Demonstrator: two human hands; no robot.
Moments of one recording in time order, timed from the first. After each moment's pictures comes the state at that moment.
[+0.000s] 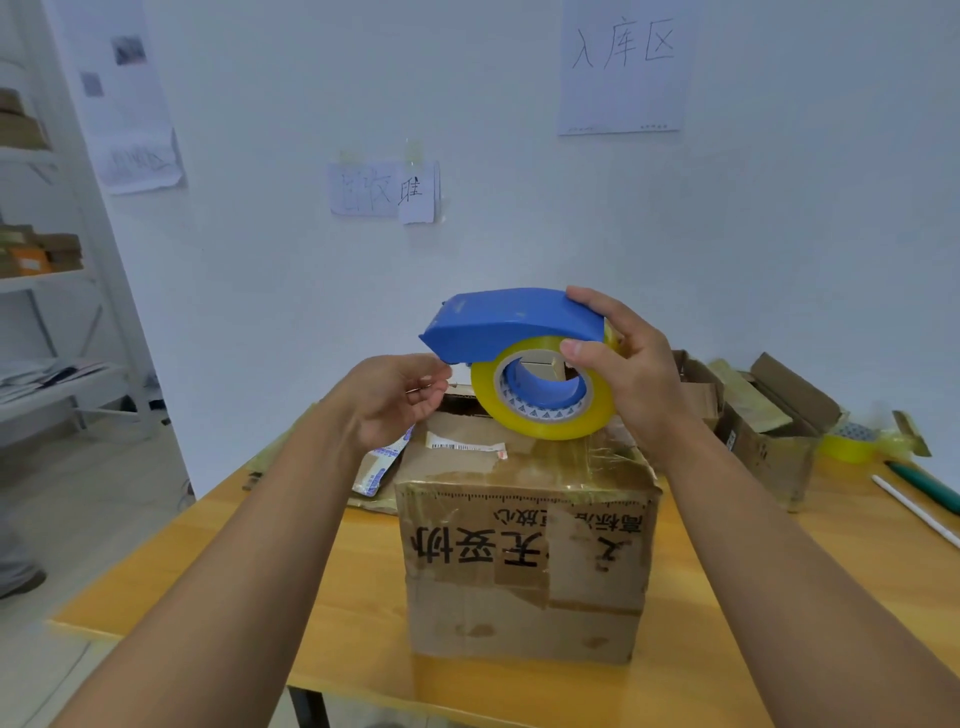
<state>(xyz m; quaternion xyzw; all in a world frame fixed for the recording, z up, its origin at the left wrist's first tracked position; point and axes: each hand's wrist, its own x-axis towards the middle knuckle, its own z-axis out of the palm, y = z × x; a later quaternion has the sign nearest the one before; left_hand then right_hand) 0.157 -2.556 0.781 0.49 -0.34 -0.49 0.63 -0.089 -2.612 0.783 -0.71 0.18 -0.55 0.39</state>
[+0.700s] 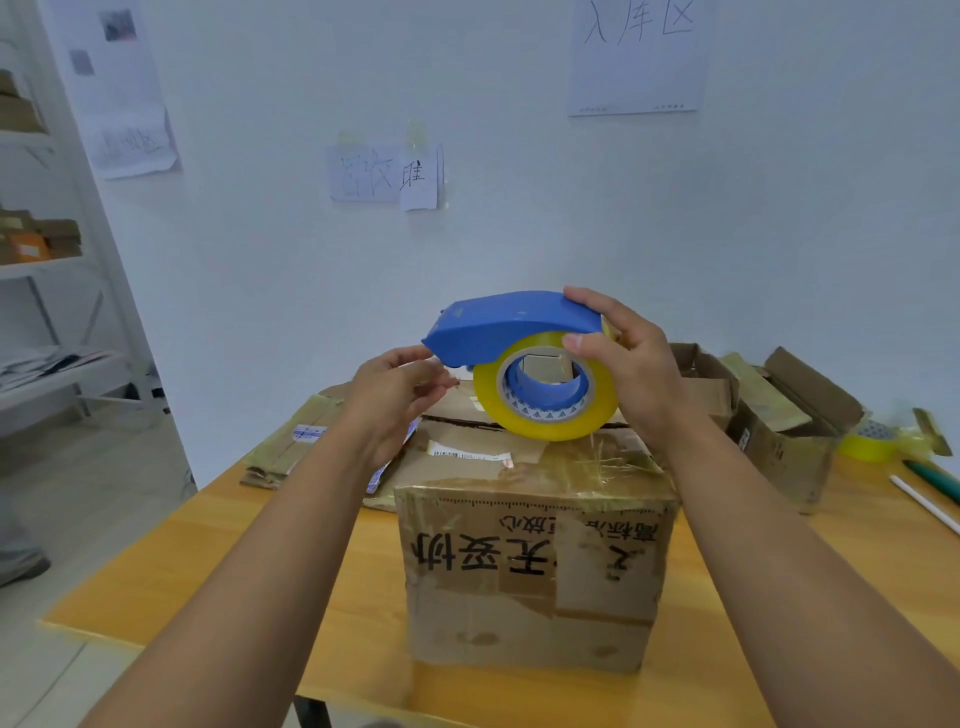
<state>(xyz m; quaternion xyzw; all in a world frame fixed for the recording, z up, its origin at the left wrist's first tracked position) 0.154 -2.574 0.758 0.48 -0.37 -0.38 0.70 -0.079 -2.642 0.778 -0.72 0.21 -0.52 0.40</state>
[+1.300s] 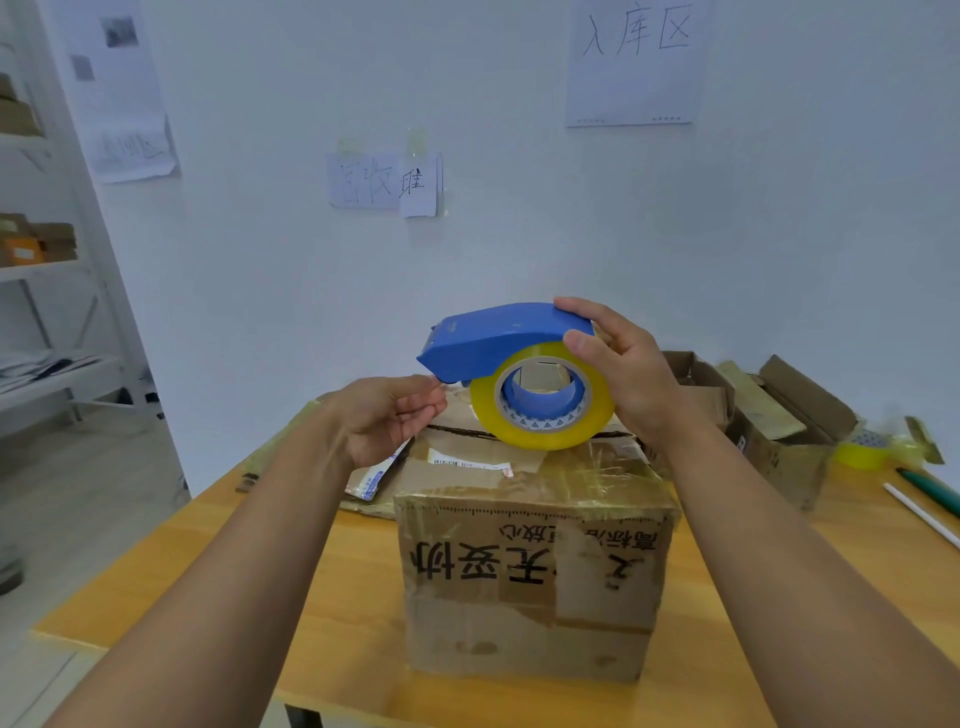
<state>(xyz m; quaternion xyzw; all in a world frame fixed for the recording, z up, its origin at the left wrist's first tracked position) 0.179 -2.572 0.762 0.49 -0.31 -0.54 0.61 -0.077 -2.649 0.781 -0.74 0.21 -0.48 0.42</state>
